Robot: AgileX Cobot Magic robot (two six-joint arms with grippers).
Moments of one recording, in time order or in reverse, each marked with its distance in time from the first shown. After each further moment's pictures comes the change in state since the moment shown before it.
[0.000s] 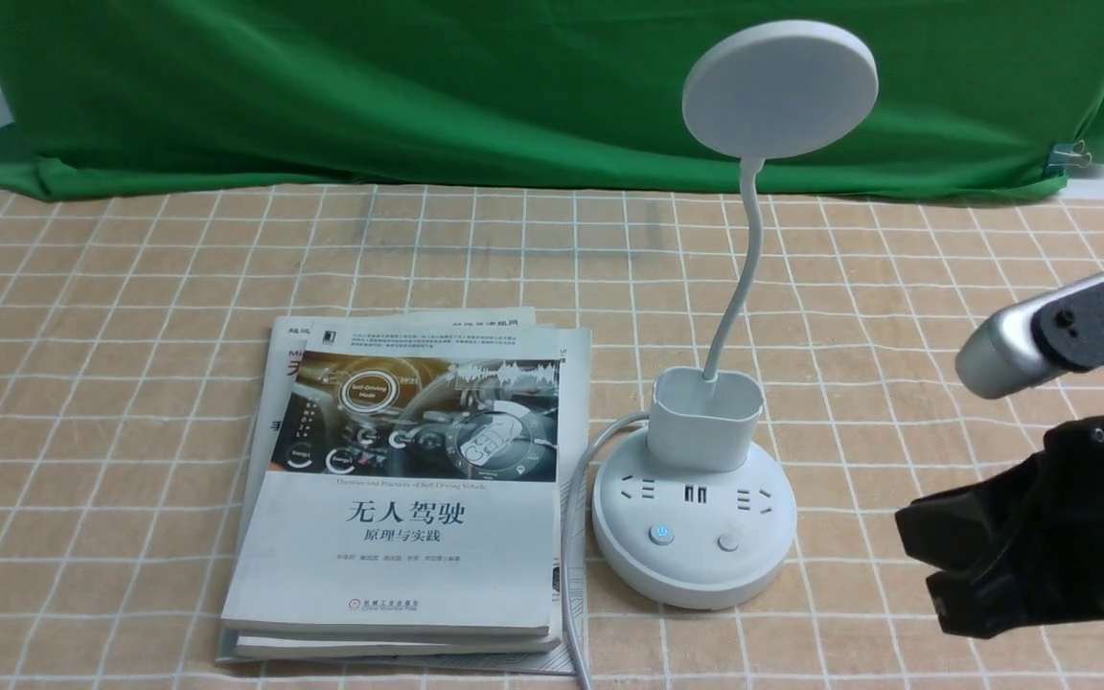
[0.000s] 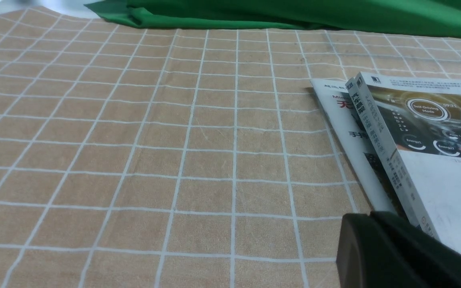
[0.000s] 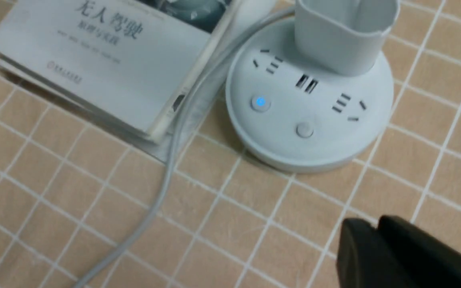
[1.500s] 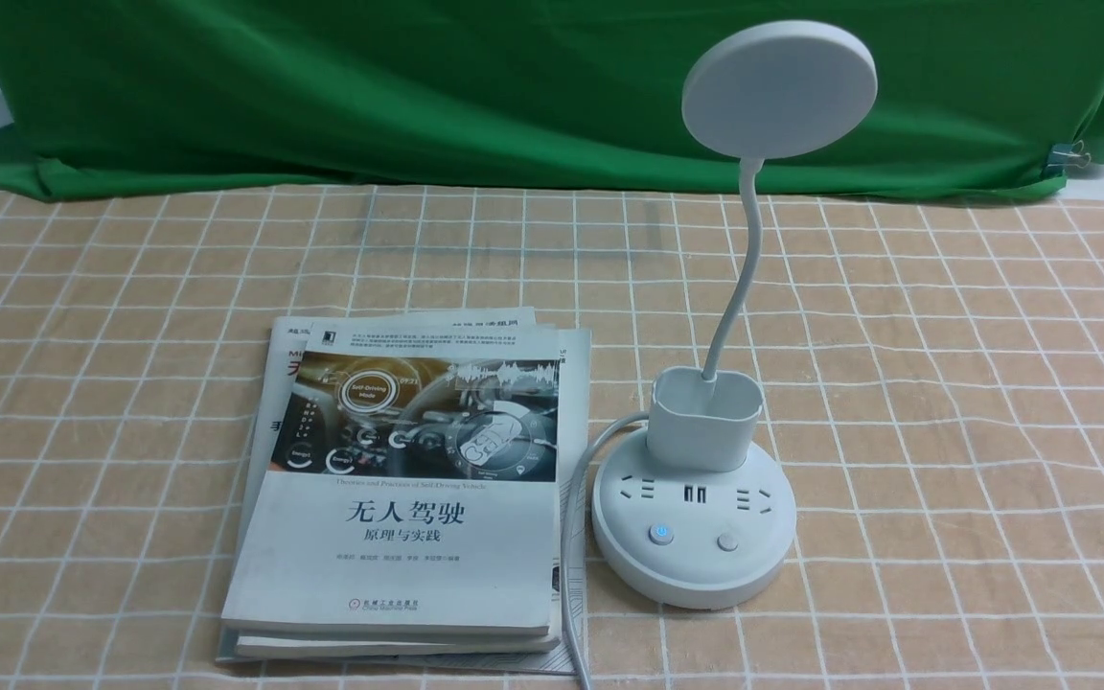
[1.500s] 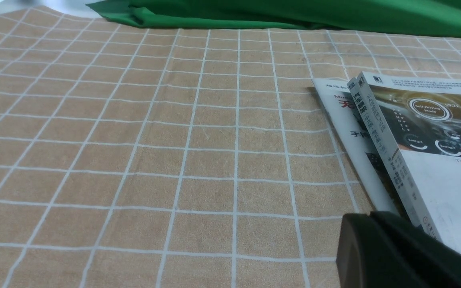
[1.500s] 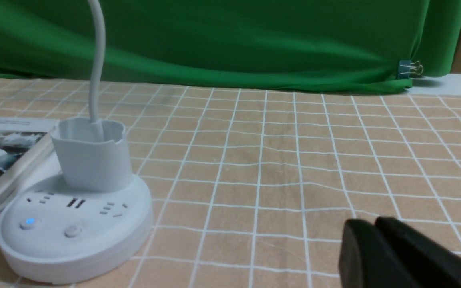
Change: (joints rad) right arm -0.473 -0.997 0.757 -0.028 -0.450 -0.103; left arm 0.002 0.000 0.000 0.000 0.000 0.000
